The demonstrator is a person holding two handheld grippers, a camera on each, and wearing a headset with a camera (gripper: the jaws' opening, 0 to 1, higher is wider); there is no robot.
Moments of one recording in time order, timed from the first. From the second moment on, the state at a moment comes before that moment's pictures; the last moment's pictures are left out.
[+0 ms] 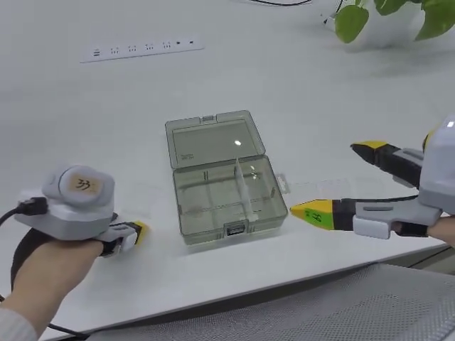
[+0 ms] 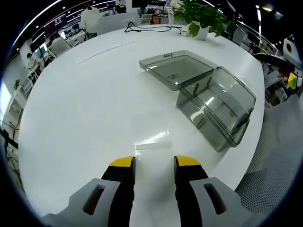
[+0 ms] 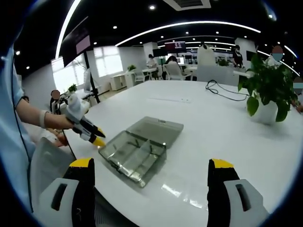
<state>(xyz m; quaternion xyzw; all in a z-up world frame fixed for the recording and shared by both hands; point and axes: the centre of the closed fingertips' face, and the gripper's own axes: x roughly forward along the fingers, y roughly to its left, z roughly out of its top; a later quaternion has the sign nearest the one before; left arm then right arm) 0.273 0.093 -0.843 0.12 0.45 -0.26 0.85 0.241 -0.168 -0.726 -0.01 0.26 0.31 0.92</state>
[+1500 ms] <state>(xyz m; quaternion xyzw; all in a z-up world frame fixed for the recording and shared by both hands) 0.291 0.076 -0.774 0.04 0.37 -0.28 0.88 0.246 -0.146 -0.726 0.00 0.26 0.33 0.91</state>
